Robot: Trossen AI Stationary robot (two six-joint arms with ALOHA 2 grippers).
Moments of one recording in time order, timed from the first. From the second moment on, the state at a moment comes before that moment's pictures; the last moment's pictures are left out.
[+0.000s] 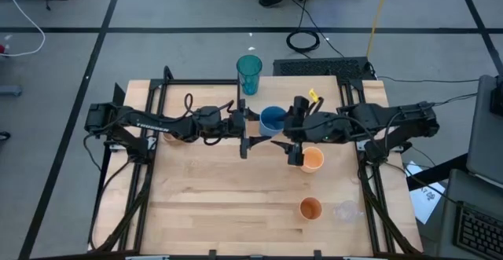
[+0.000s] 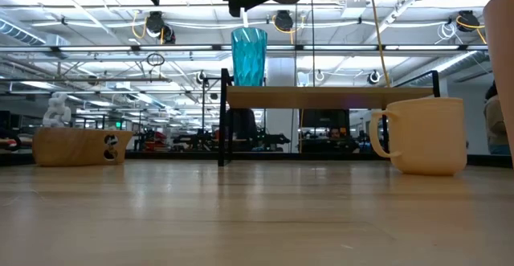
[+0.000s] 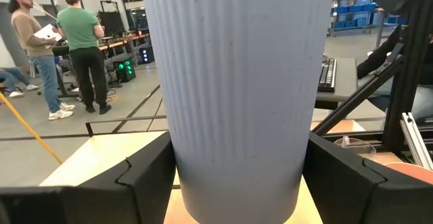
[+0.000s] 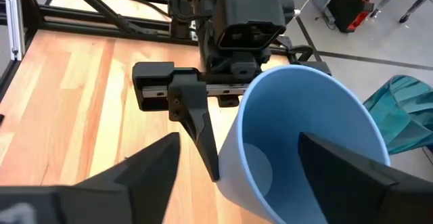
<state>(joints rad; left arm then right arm) 0.04 1.53 0.96 0.60 0.02 0.10 0.23 1.47 1.71 -0.88 0.41 0.02</state>
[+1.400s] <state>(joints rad) -0.02 1.40 0.96 0.35 -0.30 0.11 0.07 1.46 1.71 -1.00 0.26 0.14</state>
